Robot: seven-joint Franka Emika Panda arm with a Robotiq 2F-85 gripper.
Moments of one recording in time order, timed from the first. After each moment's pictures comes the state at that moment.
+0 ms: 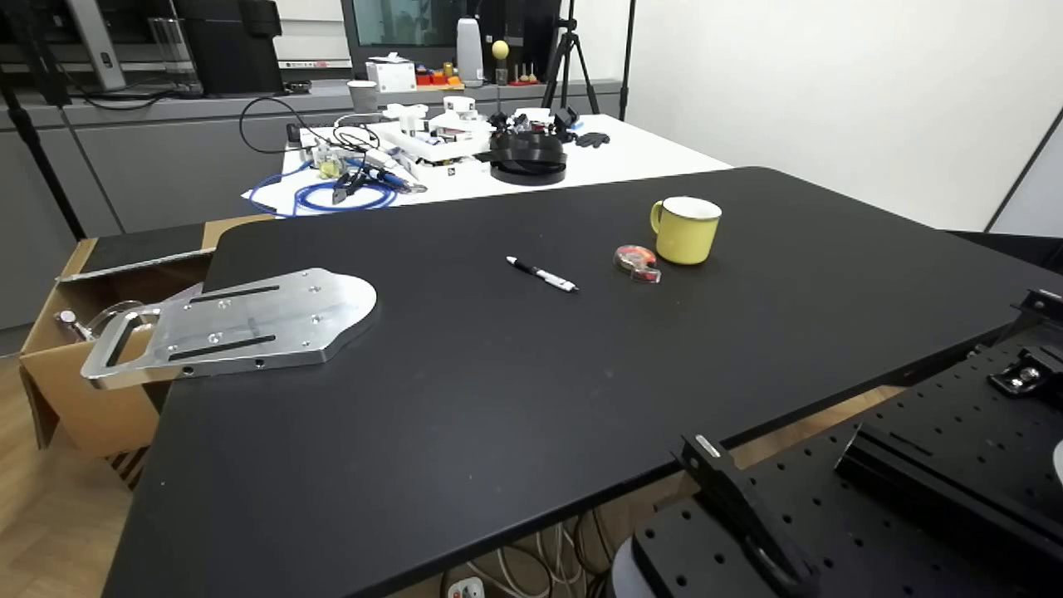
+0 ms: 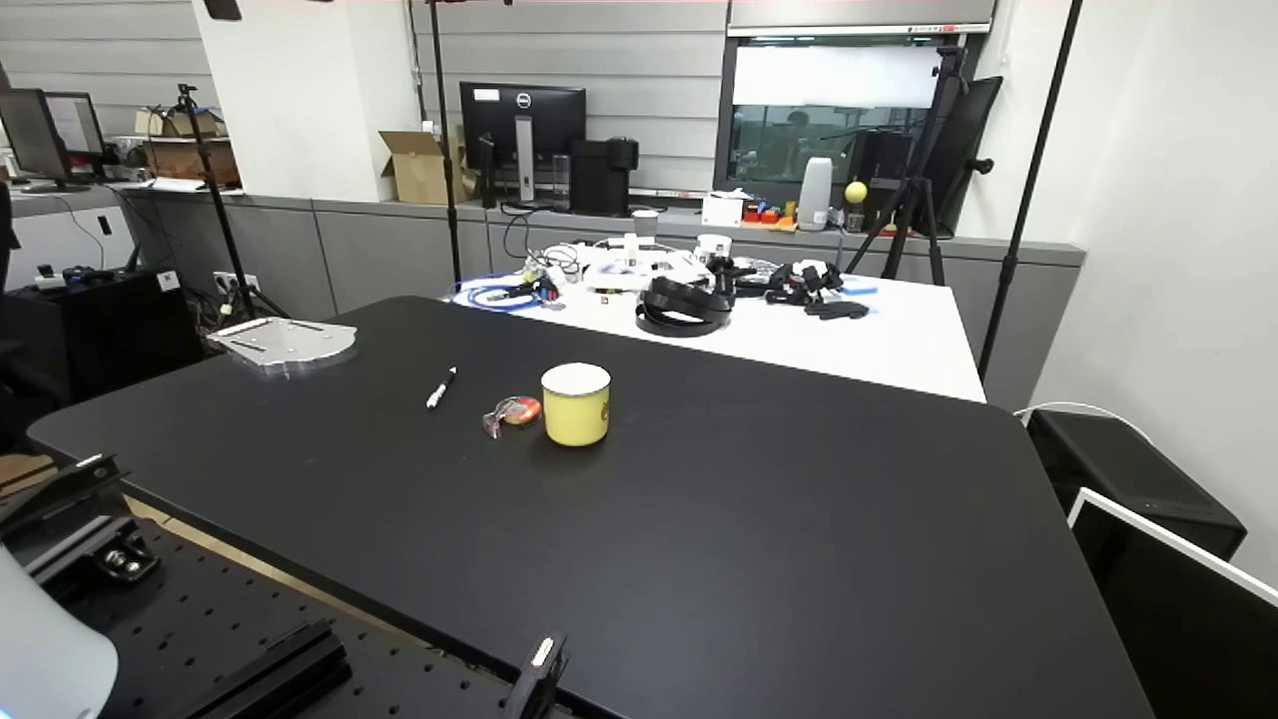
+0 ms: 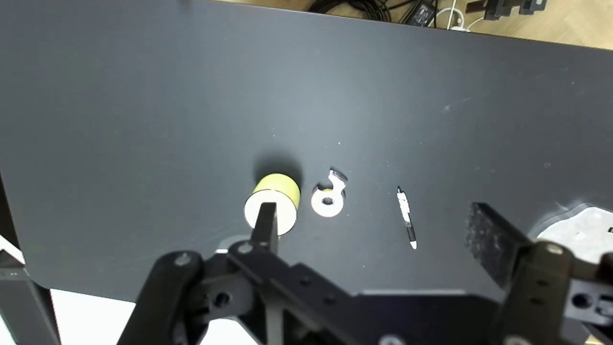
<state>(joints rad) 0.02 -0.89 0.09 -2.57 -0.03 1.78 -0.01</state>
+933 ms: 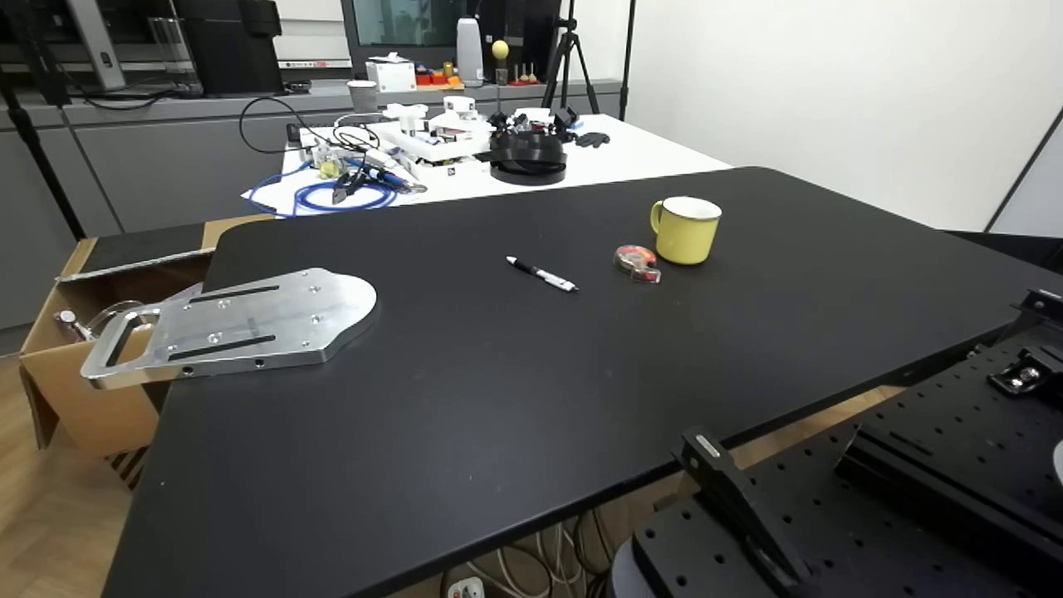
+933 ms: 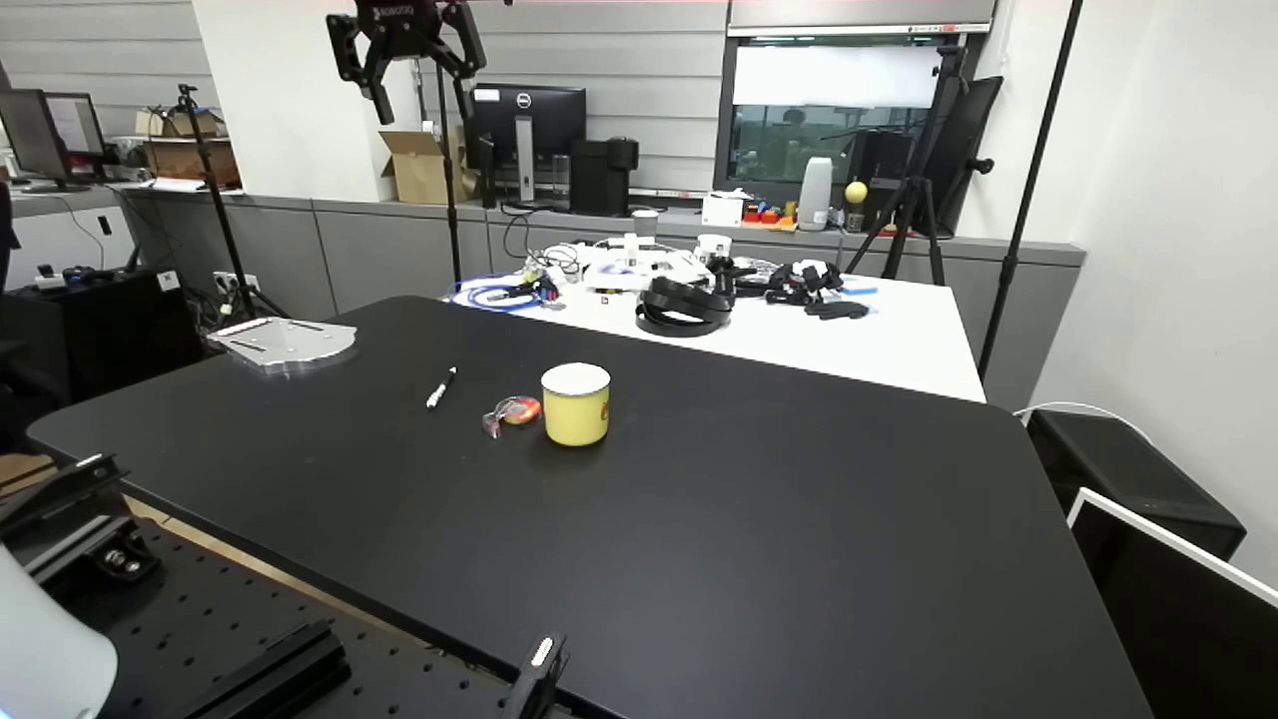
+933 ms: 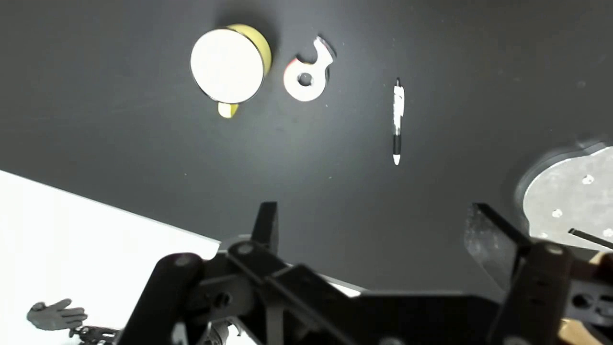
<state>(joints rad) 0.07 -0.30 0.06 -2.37 -0.04 2.27 -0.17</state>
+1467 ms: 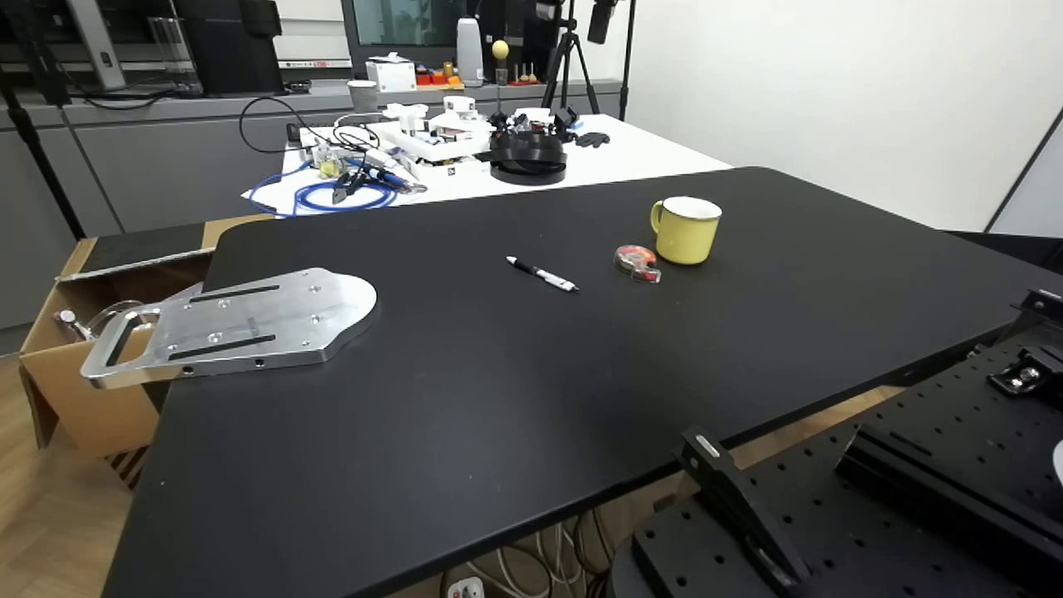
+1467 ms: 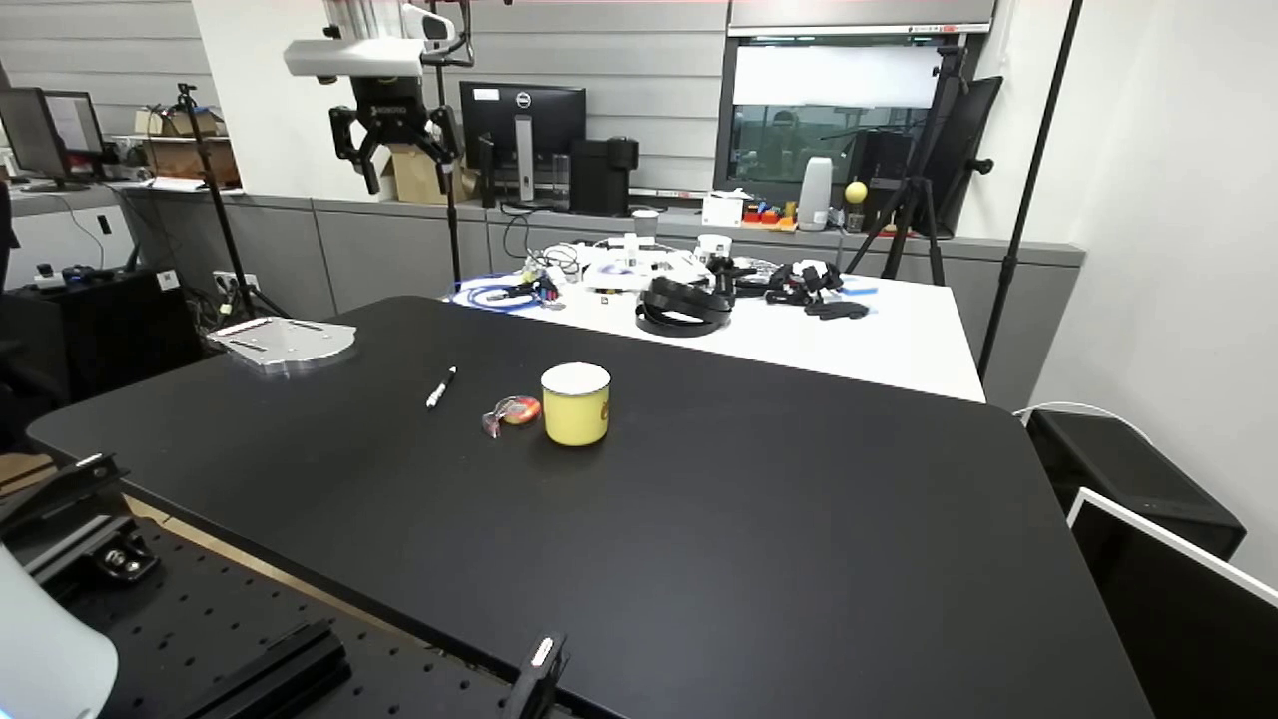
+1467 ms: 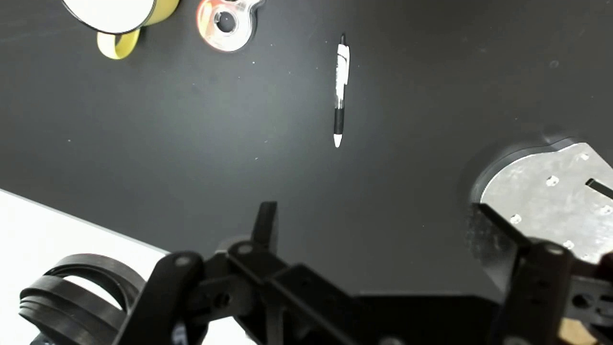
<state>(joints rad) 0.14 0.03 0.13 -2.23 0.00 2.43 -0.16</state>
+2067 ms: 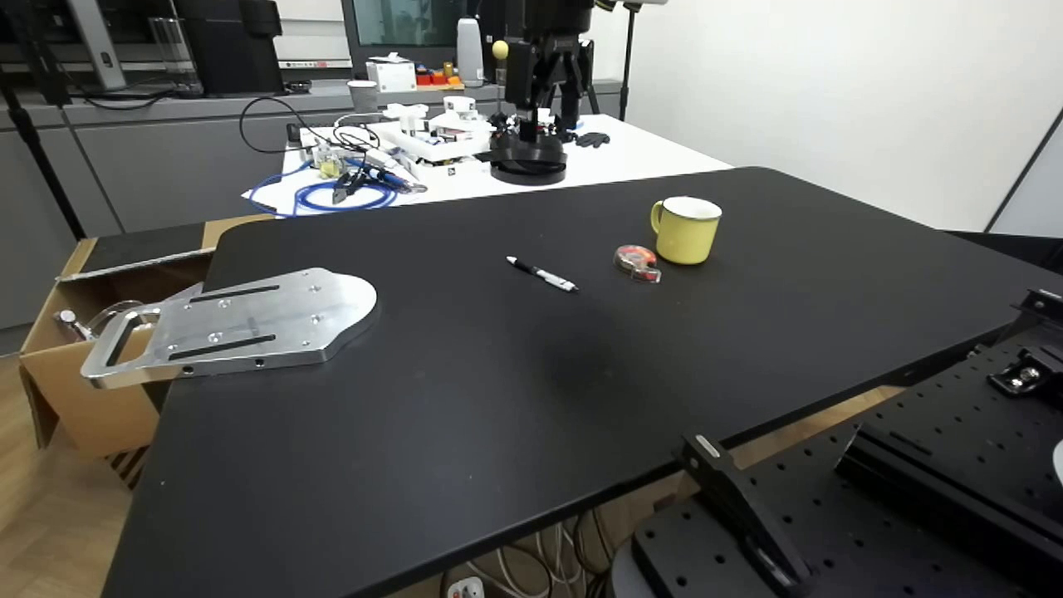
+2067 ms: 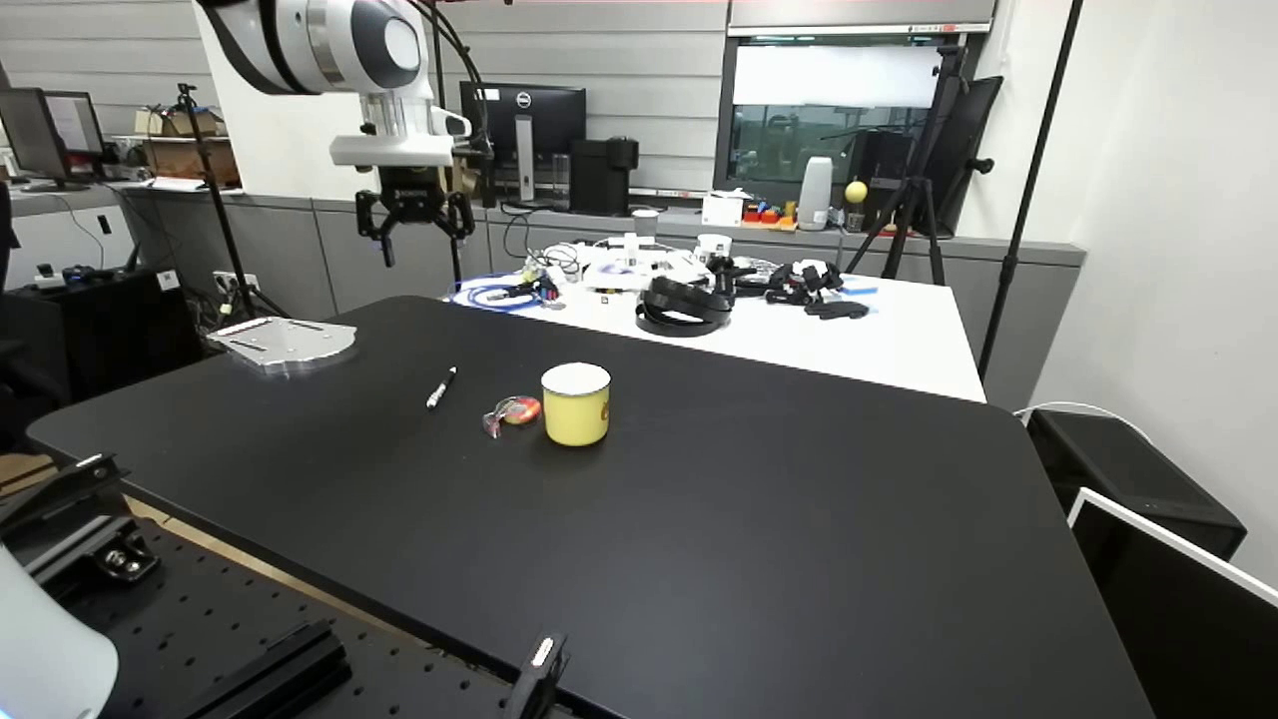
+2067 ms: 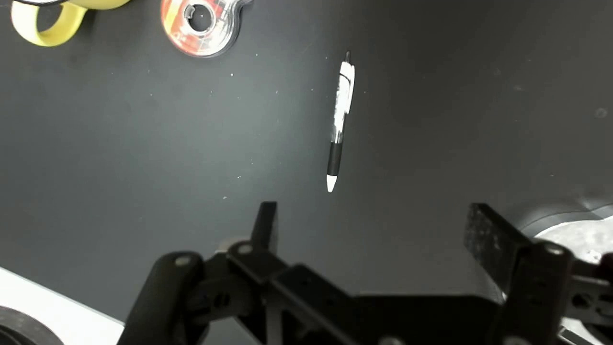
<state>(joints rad) 0.15 0.32 0.14 -2.09 -0.07 2.45 -0.20</state>
